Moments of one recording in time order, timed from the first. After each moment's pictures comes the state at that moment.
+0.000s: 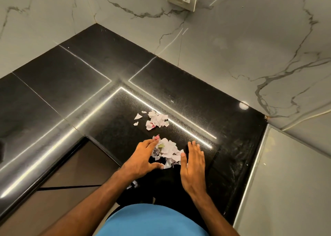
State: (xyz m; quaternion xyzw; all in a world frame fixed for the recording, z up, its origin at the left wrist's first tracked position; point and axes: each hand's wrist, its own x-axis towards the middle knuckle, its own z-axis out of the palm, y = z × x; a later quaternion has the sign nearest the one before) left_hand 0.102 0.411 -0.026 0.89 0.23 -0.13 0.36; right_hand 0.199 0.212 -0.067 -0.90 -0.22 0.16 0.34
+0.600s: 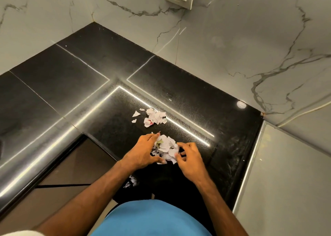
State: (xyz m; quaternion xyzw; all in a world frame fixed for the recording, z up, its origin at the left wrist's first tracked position) left_hand 0.120 0.411 -0.017 0.90 0.22 -0.17 0.34; right_hand 0.223 0.216 -0.031 -0.86 -0.24 0.30 0.35
